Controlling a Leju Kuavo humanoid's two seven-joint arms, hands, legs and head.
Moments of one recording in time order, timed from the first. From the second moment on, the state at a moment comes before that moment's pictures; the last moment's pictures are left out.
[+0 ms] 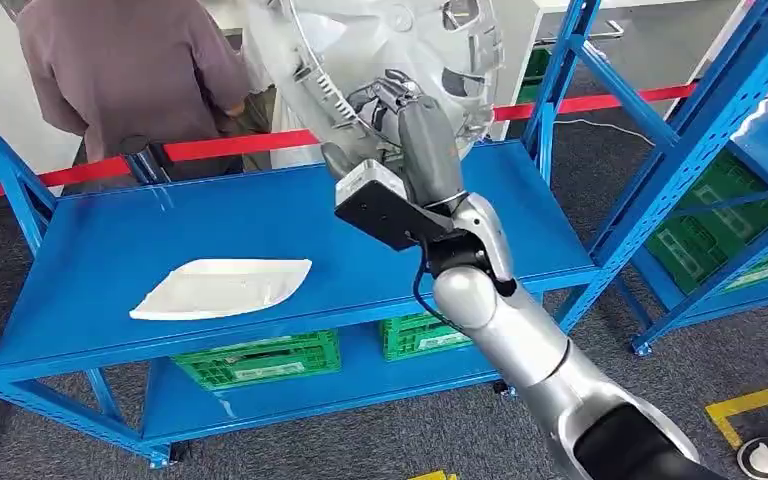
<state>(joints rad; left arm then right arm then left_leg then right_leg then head) -0.09 -0.08 0.41 -0.18 -0.83 0.11 0.00 -0.62 -0.02 0.60 -1.29 0.71 -0.24 -0.15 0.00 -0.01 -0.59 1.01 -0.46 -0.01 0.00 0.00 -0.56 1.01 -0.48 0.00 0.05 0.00</state>
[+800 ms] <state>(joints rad) -0.09 -0.08 0.48 -0.18 -0.79 0.06 -0.02 -0.61 -0.06 0.69 -1.34 0.66 -0.27 -0.13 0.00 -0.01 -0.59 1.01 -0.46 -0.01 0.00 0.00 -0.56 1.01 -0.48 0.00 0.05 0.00</state>
